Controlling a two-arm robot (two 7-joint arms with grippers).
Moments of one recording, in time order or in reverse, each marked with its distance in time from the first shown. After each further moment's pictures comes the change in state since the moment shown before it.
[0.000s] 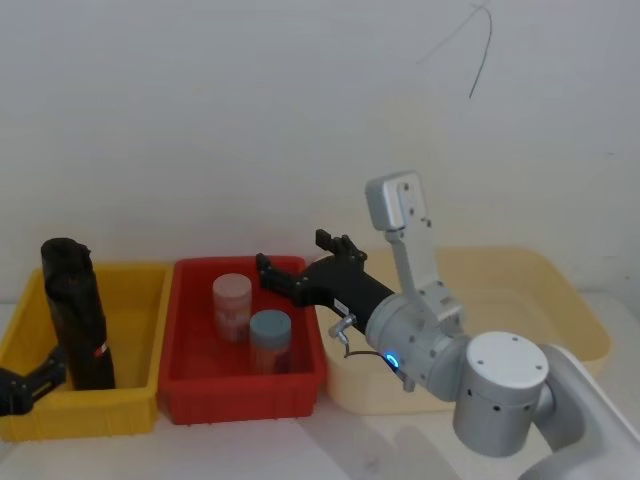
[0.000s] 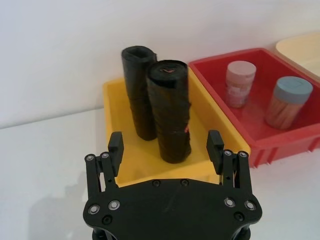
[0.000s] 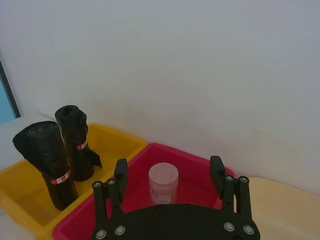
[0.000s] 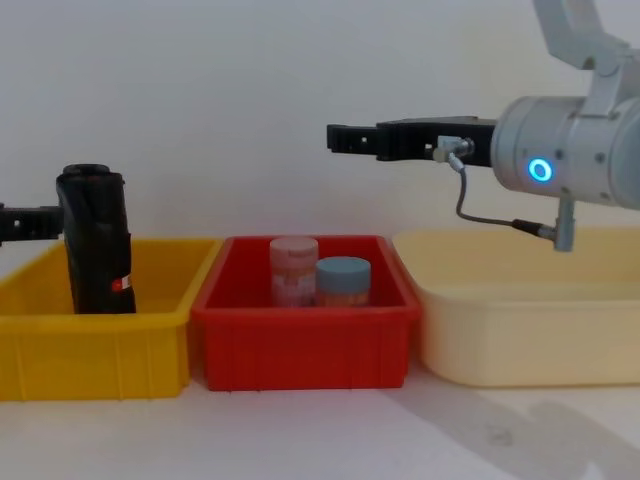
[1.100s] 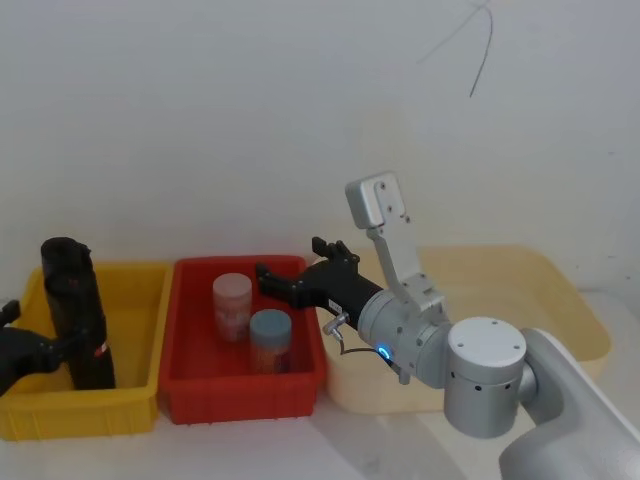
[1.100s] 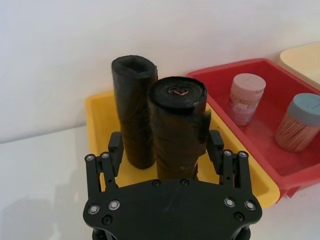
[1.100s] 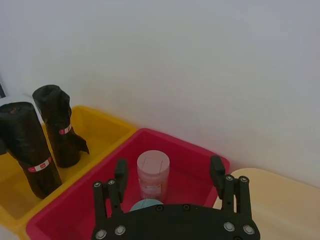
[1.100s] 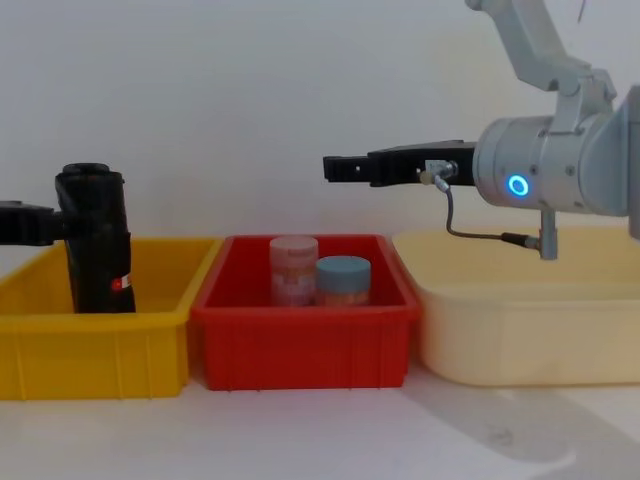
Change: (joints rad) left arm -0.244 -0.055 0.058 0.333 -0.001 -0.100 -0.168; right arm 0.080 -0.032 -0.010 0.137 -0.051 0.021 0.021
